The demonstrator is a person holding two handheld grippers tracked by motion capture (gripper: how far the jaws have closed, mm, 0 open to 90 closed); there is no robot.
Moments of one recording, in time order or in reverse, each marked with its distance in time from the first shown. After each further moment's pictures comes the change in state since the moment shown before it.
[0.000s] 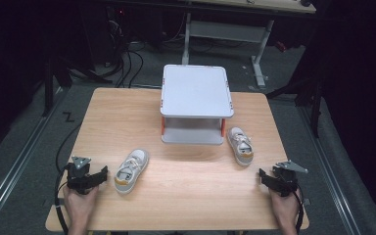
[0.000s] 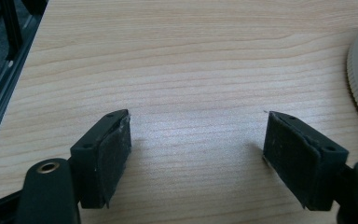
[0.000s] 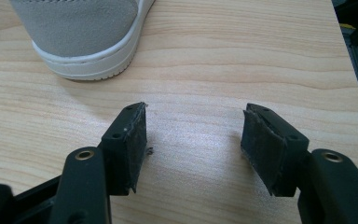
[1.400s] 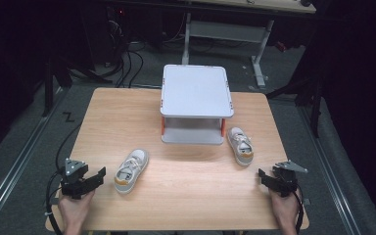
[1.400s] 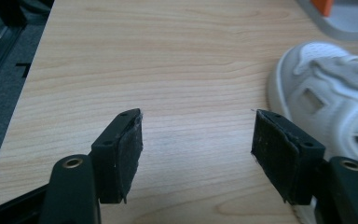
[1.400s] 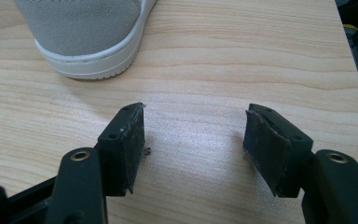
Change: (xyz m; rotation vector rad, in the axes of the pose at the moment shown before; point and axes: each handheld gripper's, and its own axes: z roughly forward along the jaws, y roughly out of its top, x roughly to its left) left arm -0.008 0.006 -0.050 -0.082 -0.108 -0.026; right arm 0.001 0.000 0.000 0.003 0.006 -0.002
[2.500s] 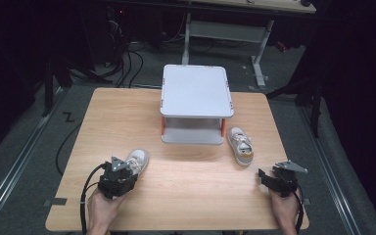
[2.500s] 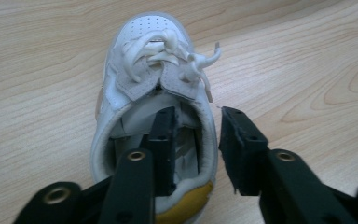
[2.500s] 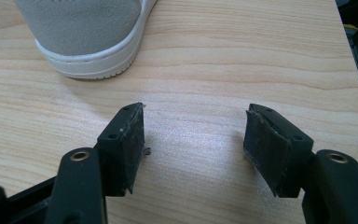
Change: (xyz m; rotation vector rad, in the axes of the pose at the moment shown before) left arm -0.097 0.024 0.013 0.209 -0.164 0.224; right arm 0.000 0.000 0.000 0.000 0.000 0.000
